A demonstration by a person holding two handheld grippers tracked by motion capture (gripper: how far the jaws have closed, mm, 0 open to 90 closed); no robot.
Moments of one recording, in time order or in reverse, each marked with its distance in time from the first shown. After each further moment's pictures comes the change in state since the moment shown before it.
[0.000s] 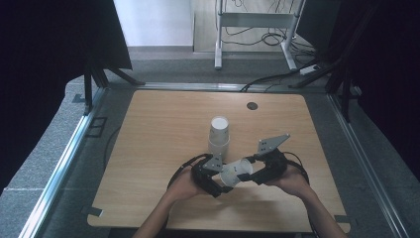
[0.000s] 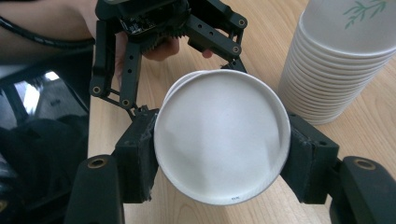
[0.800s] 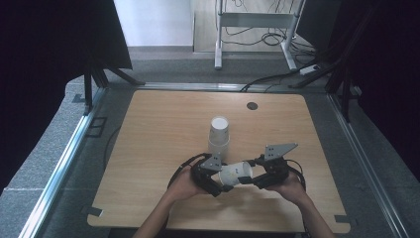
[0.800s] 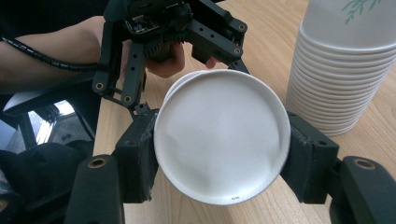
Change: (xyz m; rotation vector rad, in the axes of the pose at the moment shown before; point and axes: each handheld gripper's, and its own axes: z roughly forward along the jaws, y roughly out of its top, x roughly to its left) left arm 0.001 -0.001 -0.003 -0.036 -0.014 -0.004; right arm -0.003 -0.032 0.007 -0.174 0.037 0.021
